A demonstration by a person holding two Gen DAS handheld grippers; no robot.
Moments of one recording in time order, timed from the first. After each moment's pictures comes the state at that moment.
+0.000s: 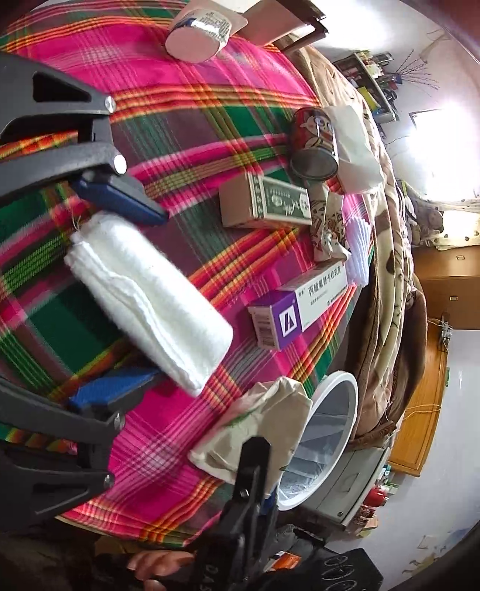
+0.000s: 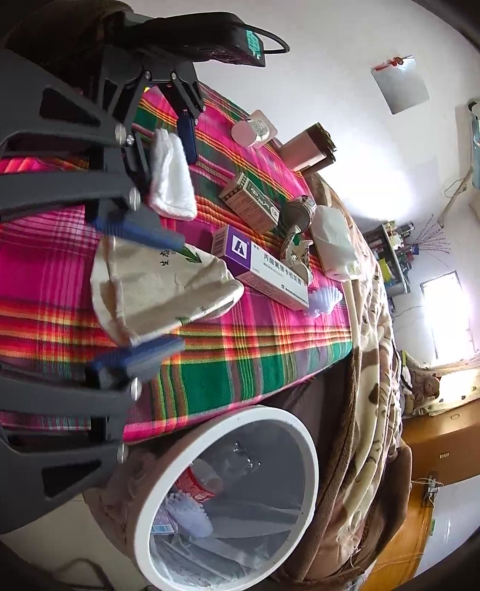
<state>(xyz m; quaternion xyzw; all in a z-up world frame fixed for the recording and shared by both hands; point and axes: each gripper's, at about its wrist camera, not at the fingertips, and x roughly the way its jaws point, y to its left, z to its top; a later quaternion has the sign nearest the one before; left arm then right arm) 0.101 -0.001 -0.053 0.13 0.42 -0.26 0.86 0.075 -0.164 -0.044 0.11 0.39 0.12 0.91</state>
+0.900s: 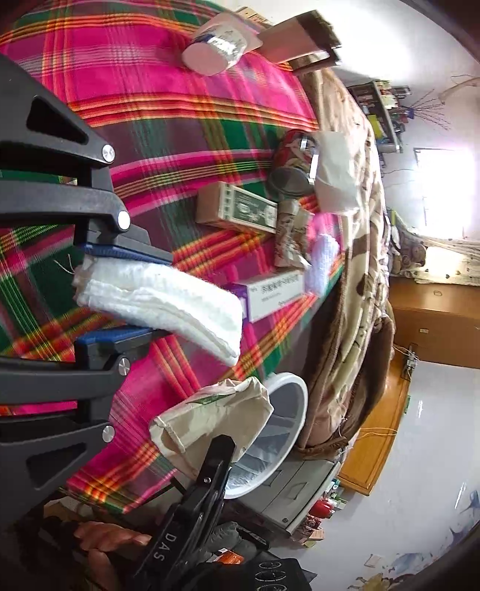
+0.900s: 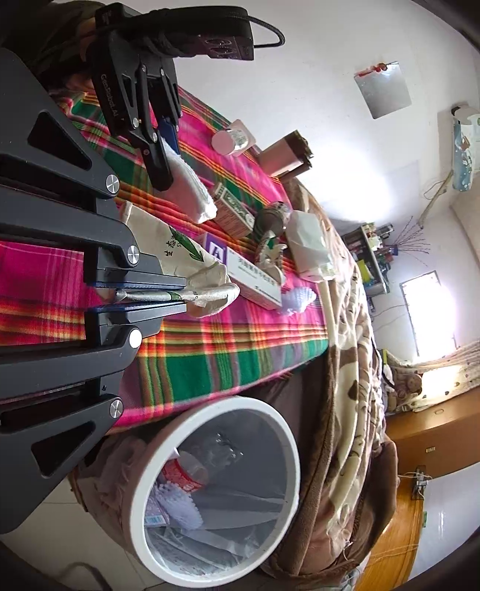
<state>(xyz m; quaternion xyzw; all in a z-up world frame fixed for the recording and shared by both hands) 0.090 -0.005 -0.020 0.05 0.39 -0.23 0.89 0.062 -0.178 -0.024 0.12 0.34 0.11 0.93</state>
